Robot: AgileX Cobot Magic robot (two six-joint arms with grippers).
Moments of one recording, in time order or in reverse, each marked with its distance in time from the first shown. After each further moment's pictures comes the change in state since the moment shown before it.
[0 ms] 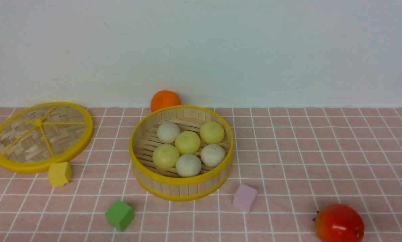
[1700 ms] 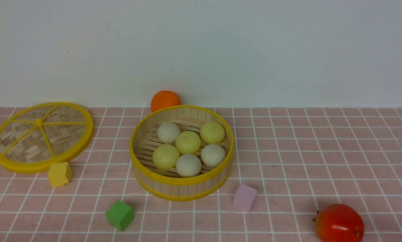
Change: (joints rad) right arm -0.145 -0.196 0.228 0.090 -0.003 -0.051; left arm 0.000 0.000 0.000 0.000 0.000 -0.002
